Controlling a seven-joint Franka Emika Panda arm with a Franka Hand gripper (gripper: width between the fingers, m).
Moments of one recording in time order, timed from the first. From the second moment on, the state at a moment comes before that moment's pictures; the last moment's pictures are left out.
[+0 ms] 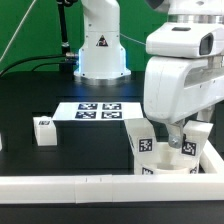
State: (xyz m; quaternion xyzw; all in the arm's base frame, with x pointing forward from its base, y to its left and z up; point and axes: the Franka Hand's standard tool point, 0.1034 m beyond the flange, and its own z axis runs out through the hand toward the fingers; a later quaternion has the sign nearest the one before) arm 0.638 0.101 0.070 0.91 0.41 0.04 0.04
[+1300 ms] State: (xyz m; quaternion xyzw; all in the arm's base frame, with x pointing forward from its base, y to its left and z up) arm 0.652 0.077 0.069 0.98 -0.17 0.08 -0.03
